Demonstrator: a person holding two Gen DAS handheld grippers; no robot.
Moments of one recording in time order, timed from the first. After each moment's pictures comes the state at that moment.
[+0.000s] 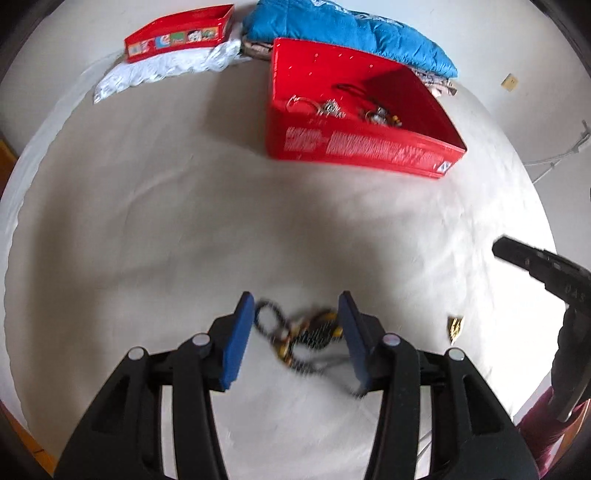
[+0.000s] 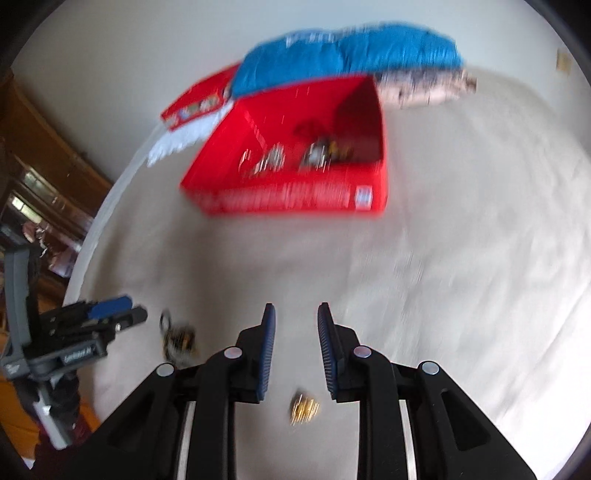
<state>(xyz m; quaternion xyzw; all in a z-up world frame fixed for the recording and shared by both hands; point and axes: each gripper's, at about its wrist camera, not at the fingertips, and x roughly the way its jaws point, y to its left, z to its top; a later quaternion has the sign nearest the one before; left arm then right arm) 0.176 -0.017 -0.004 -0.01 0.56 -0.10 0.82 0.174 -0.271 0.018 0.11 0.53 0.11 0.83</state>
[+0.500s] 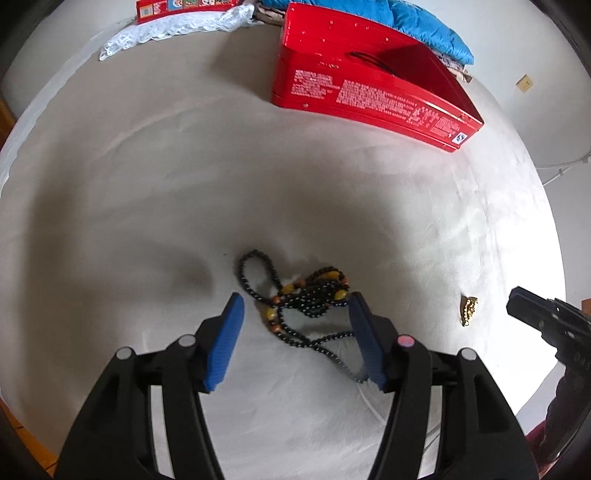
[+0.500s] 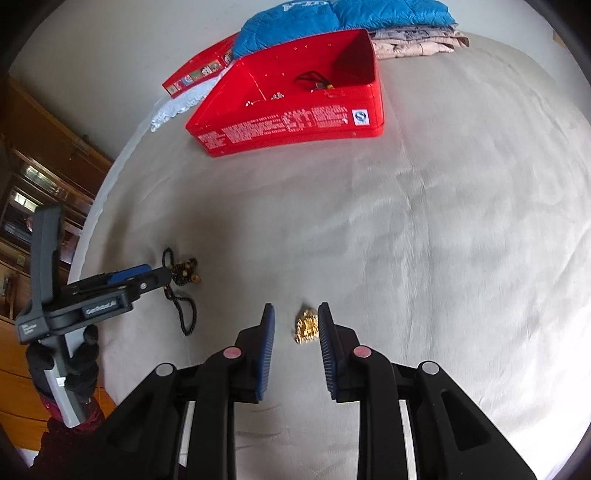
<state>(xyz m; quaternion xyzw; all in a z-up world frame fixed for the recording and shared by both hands) 0.164 -0.025 -0.038 -0.04 0.59 -0.09 0.80 0.124 -0.270 -0.004 0.12 0.57 0.11 0.81</state>
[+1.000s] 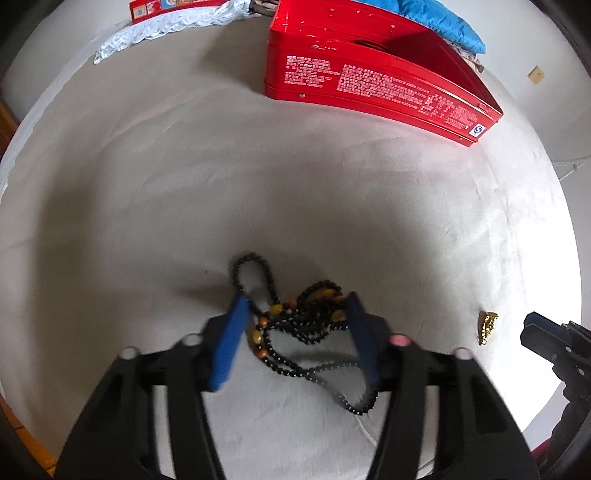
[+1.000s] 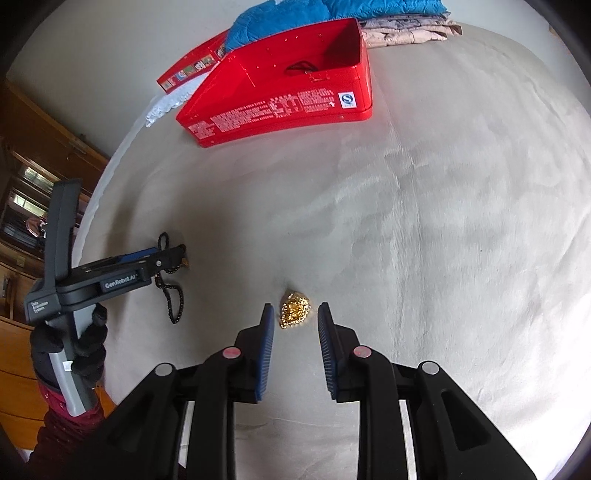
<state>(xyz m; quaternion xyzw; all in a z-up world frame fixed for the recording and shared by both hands) 0.178 -0.041 -0.054 -0.02 0.60 -0.07 0.80 0.115 -0.279 -0.016 0.12 0.58 0.11 0.80</state>
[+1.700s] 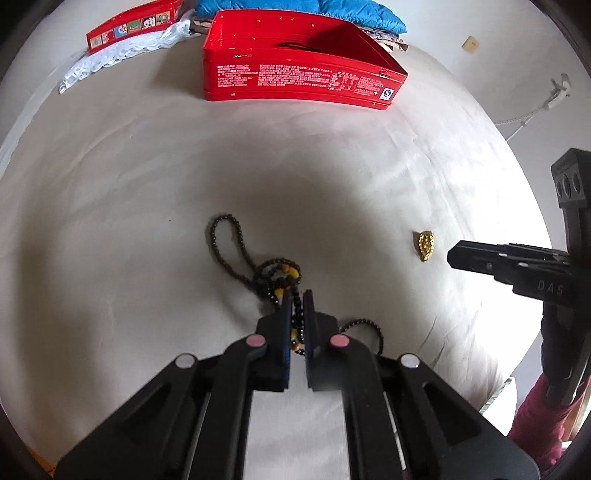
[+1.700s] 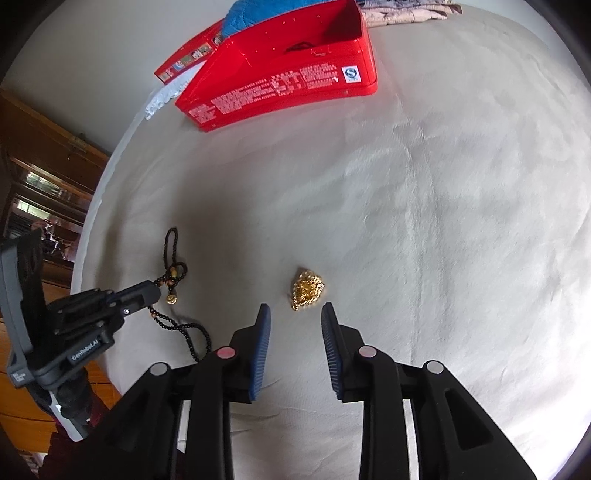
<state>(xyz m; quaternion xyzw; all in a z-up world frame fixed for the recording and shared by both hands) 0.115 -0.043 -0.024 0.01 0.57 -0.17 0.80 0.114 -0.270 -0.029 0.14 0.60 0.12 0.78</state>
